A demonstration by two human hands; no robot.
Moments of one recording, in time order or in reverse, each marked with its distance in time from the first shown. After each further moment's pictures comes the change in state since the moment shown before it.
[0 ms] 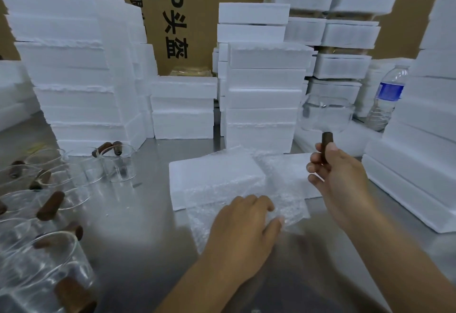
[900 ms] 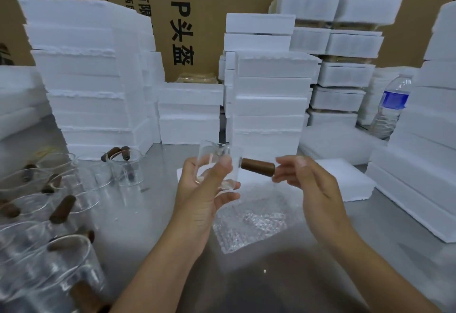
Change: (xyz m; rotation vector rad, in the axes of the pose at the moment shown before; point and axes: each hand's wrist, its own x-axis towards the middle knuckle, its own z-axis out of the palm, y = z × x) left_hand 0.018 -0.025 -0.057 -1.384 0.382 -0.447; right_hand -0.032 0.022 0.021 -0.331 -0.346 -0.480
